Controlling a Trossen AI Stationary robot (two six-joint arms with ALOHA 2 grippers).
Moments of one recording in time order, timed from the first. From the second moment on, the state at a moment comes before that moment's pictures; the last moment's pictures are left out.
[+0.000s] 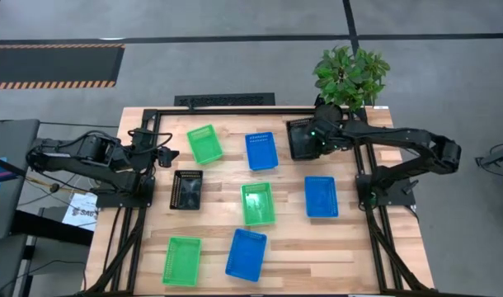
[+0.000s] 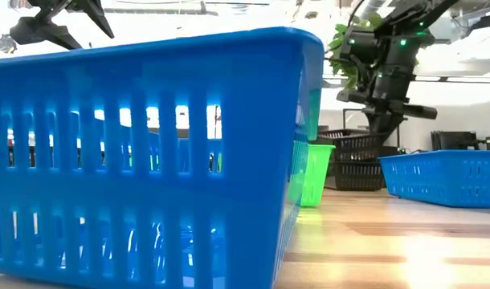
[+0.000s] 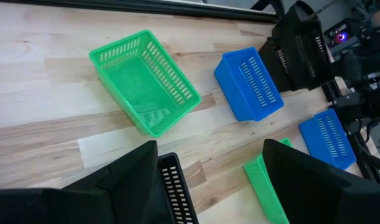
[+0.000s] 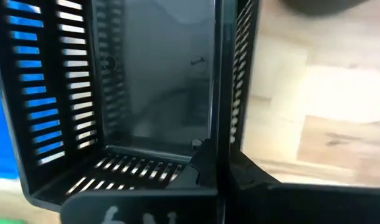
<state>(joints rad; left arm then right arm) -0.15 0.69 0.96 -1.16 -0.57 -1.34 -0.46 1.28 0.83 -0.77 0.16 0.95</state>
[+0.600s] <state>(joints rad) -0.15 0.69 0.96 -1.16 -0.60 -1.35 -0.51 1.28 0.77 -0.69 0.01 0.86</state>
